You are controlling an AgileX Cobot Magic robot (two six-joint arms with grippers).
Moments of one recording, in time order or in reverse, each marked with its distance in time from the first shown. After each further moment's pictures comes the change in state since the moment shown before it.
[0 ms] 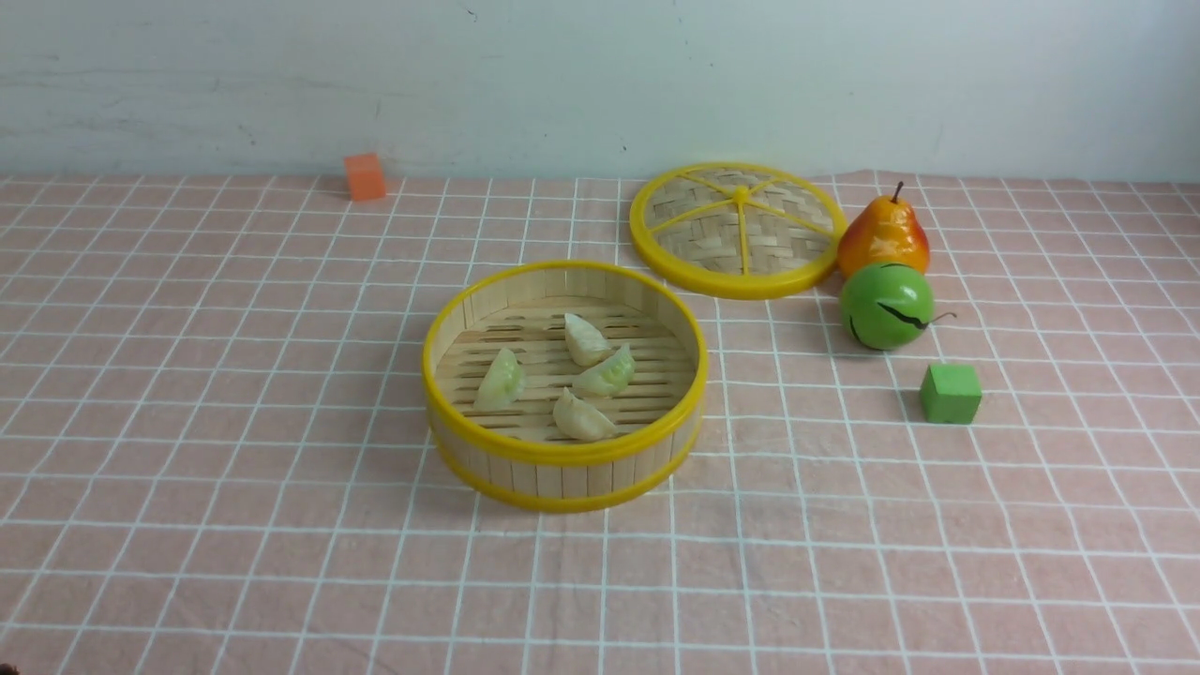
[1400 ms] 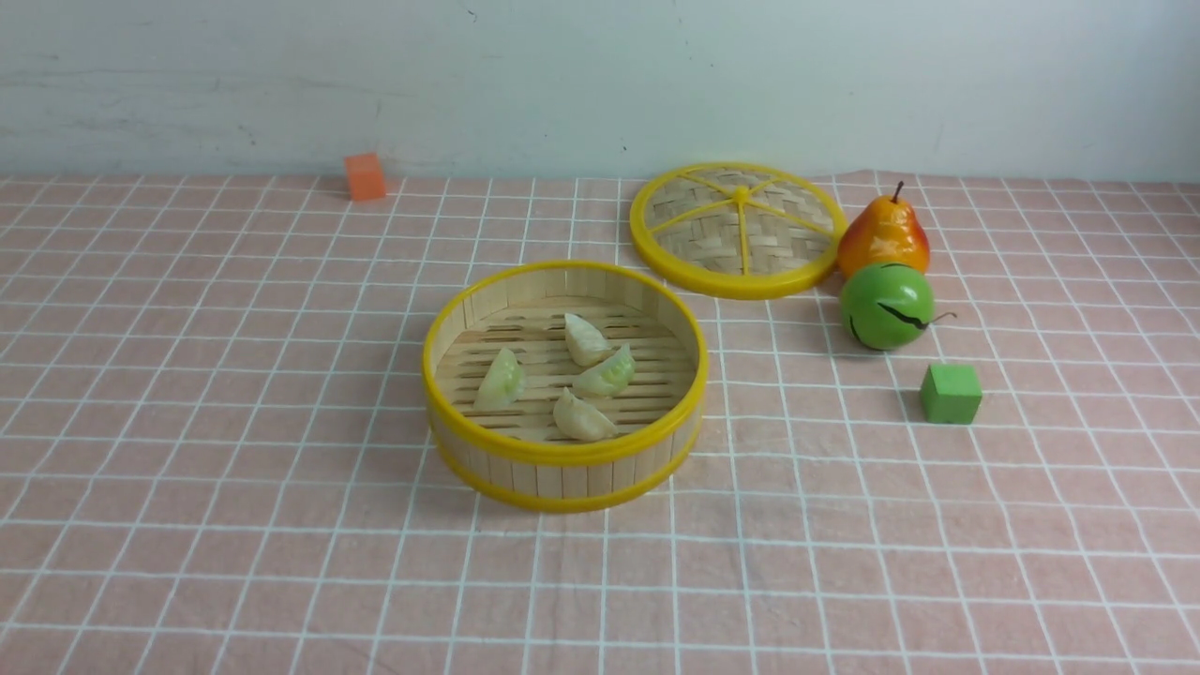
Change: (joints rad) right arm 0.000 0.000 0.000 0.000 0.000 0.000; left arm 0.407 -0.137 0.416 0.030 -0.284 0.000
